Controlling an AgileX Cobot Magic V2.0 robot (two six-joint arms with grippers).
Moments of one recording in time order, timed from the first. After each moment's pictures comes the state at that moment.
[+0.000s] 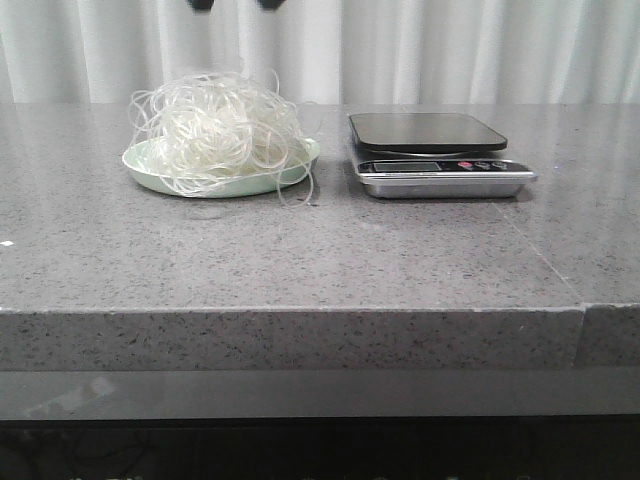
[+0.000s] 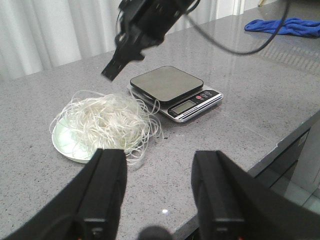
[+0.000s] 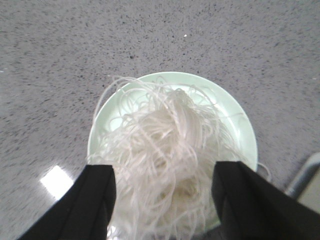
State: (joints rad) left arm -0.68 0.42 -0.71 0.01 0.59 0.02; right arm 0.64 1.95 -2.11 0.08 0.99 -0.09
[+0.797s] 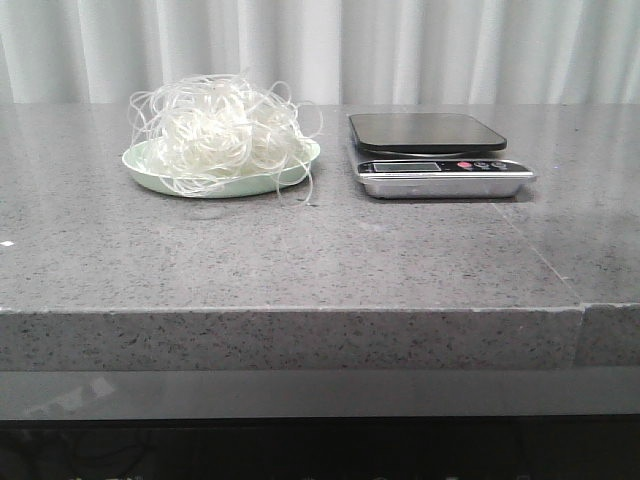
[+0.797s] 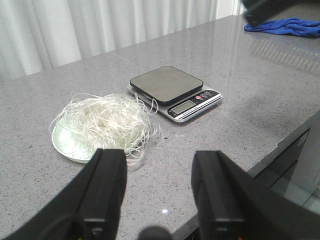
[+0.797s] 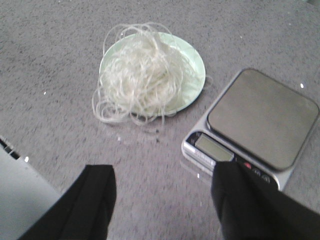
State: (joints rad) left arm -0.68 0.42 -0.71 0.01 0.59 0.02; right arm 0.64 1.15 -1.34 -0.01 0.87 0.01
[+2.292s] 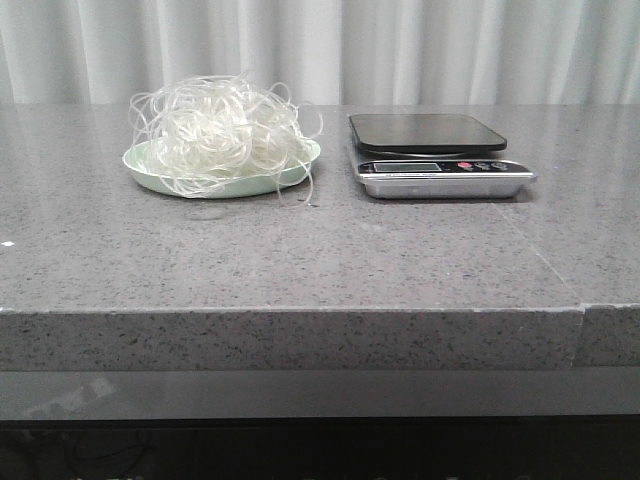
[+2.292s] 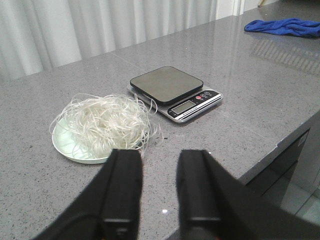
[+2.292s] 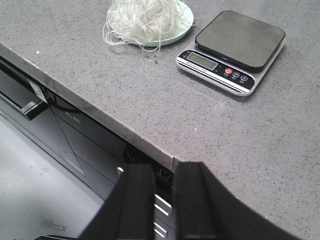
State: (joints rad) left arm -0.68 0.42 -0.71 0.01 0.59 0.02; right arm 0.63 0.37 -0.83 -0.01 1.00 0.02
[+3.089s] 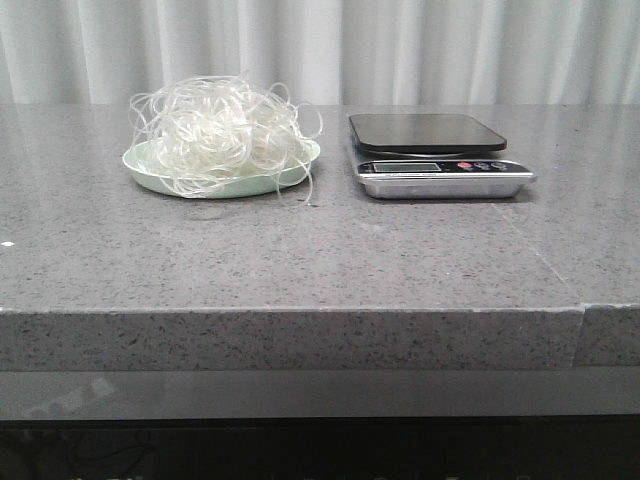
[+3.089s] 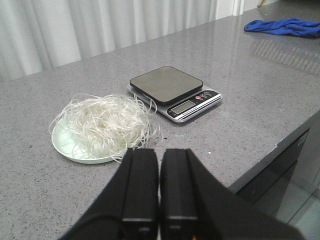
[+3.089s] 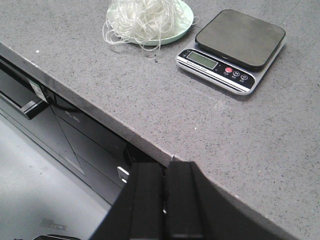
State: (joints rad) left arm -0.68 0.42 -0.71 0.01 0.59 0.02; right arm 0.63 0.37 -0.83 -0.01 1.00 0.02
